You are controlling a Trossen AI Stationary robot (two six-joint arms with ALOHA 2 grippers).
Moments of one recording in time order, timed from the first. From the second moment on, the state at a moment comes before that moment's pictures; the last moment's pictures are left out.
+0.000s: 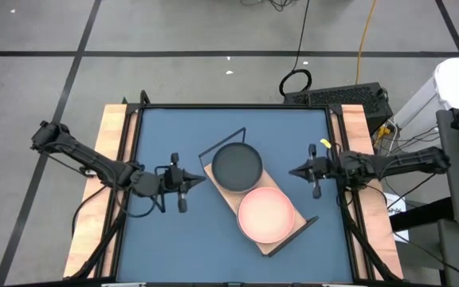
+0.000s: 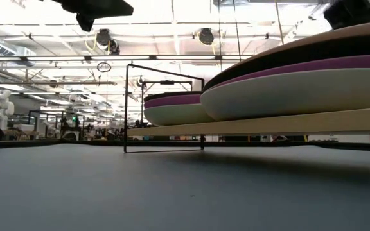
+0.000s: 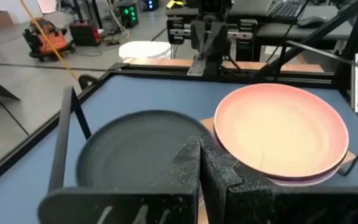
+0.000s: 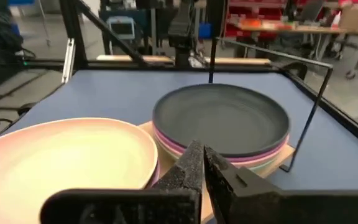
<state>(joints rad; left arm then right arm) -0.42 1.11 0.66 0.16 -0.61 -0.13 0.11 0.36 0.16 0.01 0.10 0.01</state>
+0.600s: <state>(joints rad) -0.35 1.11 0.39 0.66 -0.44 0.03 0.12 0.34 0.02 0.21 0.11 -0.04</state>
